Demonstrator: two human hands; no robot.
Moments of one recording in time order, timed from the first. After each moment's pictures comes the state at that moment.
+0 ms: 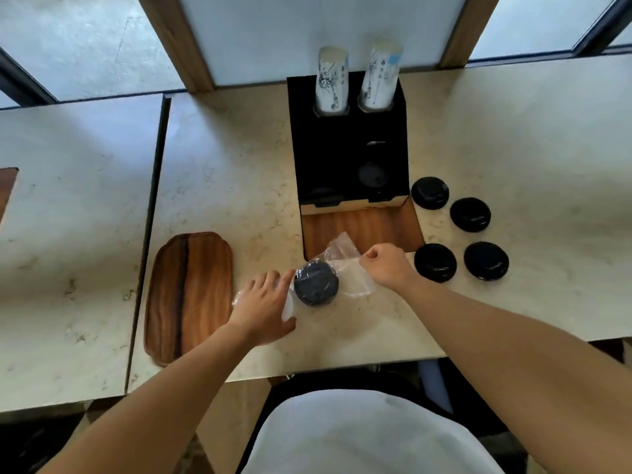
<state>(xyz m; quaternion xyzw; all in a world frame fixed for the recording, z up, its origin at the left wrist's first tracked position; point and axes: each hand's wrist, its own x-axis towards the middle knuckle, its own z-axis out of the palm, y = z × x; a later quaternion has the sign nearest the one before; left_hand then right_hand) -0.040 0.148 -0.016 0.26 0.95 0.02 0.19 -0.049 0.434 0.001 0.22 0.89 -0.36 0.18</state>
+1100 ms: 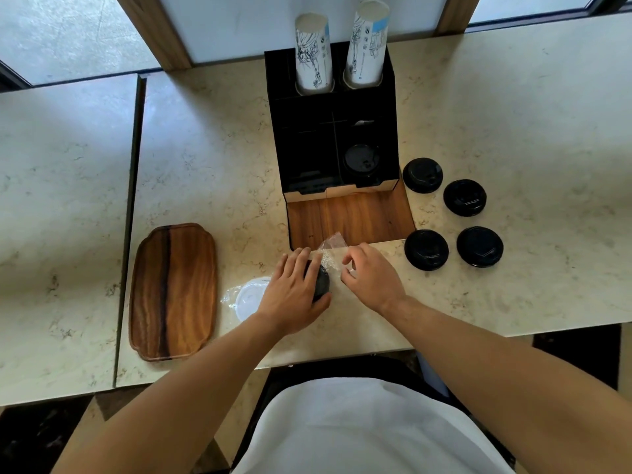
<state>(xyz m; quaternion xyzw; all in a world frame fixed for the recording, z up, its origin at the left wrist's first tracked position) -0.028 0.228 -0.021 0.33 0.93 0.06 0.13 -0.007 0.427 -0.016 0.04 0.95 -0.29 0.04</state>
